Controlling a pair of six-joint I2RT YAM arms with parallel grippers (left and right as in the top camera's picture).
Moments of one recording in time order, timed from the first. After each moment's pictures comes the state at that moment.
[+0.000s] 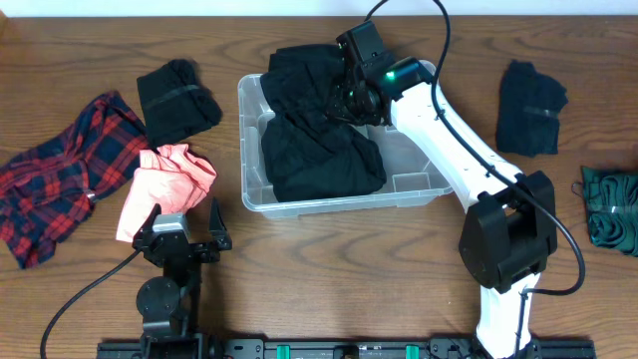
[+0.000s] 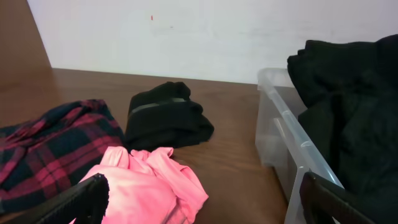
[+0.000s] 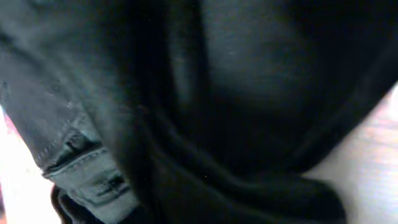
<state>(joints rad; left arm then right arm) 0.05 0.01 0.02 -0.11 -0.01 -0.07 0.50 2.08 1.83 -0.83 -0.18 0.64</state>
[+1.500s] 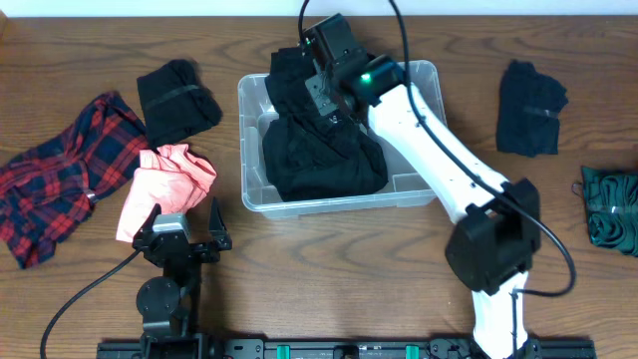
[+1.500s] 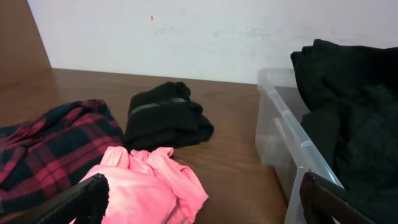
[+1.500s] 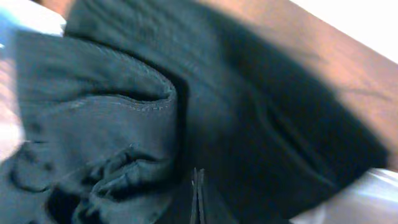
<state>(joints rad) 0.05 0.01 0.02 -0.11 -0.01 -0.07 0.59 2.13 1.97 -0.79 0.16 0.04</state>
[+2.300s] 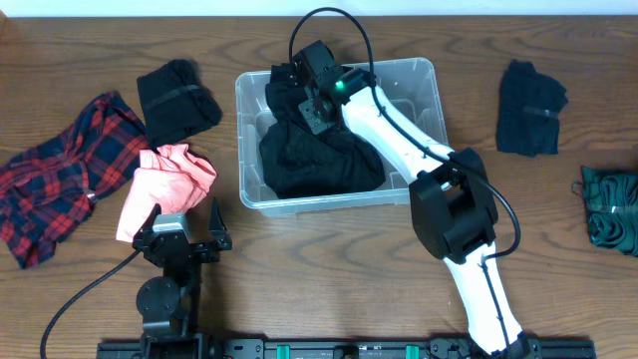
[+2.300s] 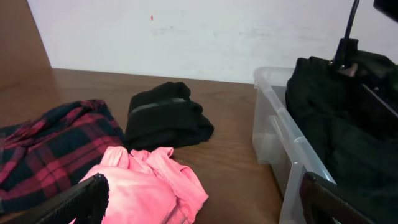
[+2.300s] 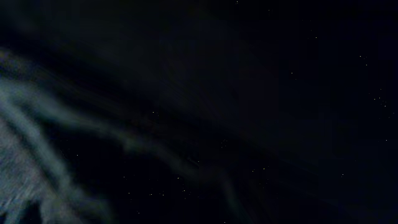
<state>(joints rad) 0.05 0.01 0.02 -0.11 -0.01 -0.07 0.58 2.37 2.04 -0.82 0.08 0.04</state>
